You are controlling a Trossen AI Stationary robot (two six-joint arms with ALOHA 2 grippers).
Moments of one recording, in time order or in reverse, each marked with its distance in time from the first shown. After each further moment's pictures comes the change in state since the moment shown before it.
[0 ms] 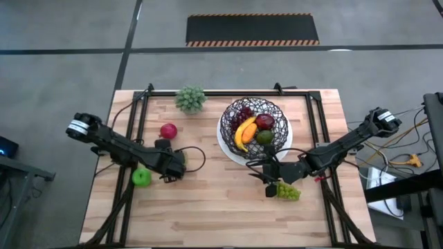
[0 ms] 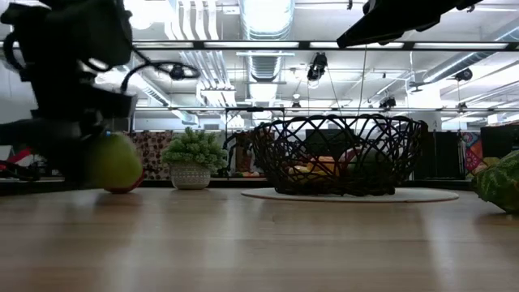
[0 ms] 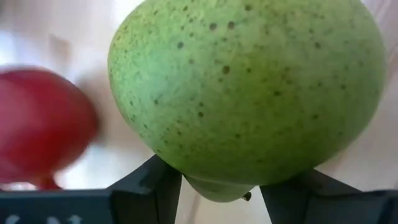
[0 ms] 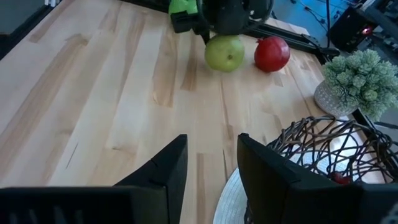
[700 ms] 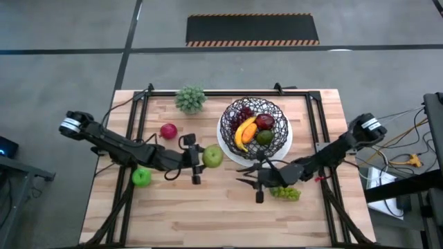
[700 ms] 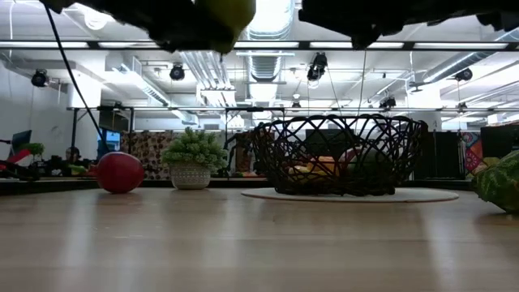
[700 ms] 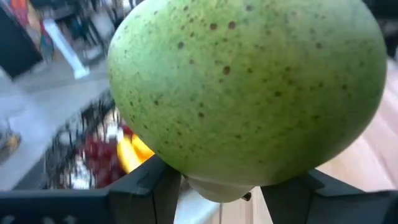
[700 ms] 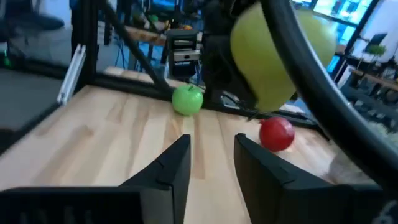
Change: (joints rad) left arm -0.002 -0.118 -0.010 1.177 -0.134 0.623; right arm -0.007 0.247 -0.146 0.864 0.009 -0.180
